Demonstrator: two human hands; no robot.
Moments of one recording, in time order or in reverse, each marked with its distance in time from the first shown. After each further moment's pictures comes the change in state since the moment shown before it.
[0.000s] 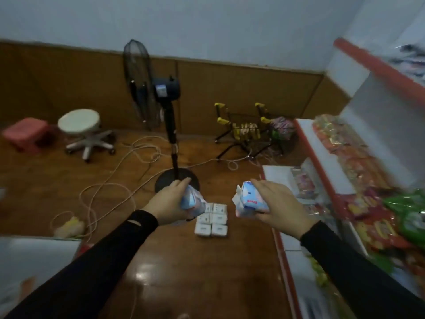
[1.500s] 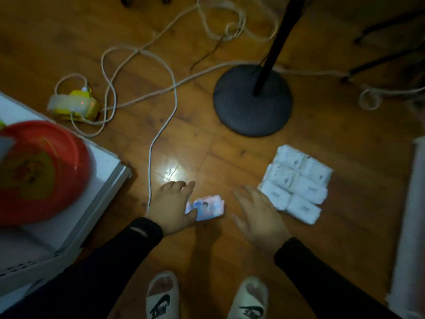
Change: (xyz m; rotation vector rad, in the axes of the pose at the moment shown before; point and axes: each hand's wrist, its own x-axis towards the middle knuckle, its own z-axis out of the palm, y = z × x) left_hand 0.149 -0.451 0.434 0.034 -0.079 -0.485; right_hand 0.241 -0.055 0.675 0.244 -0.387 -0.320
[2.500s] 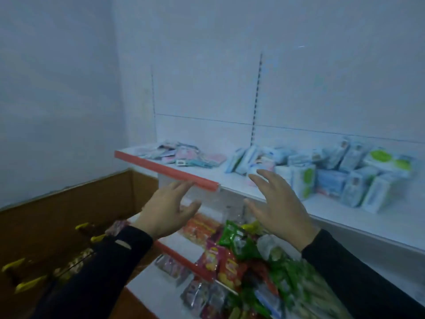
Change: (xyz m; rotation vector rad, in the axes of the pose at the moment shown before) left_hand -0.451 0.723 -0.514 0.039 0.406 1.642; right_hand -0.734 -0.198 -0.664 -0.599 1.232 1.066
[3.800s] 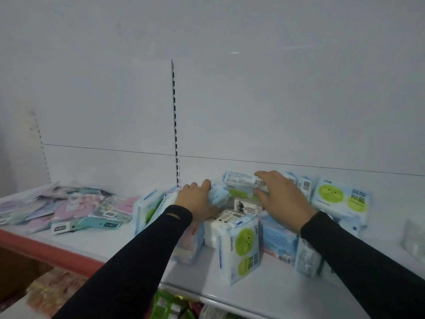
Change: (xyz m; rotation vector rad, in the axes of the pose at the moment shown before) left_hand 0.360 0.148 0.201 0.077 -0.240 0.097; right_hand 0.117 0.287 -0.027 -0.146 -0.068 0.344
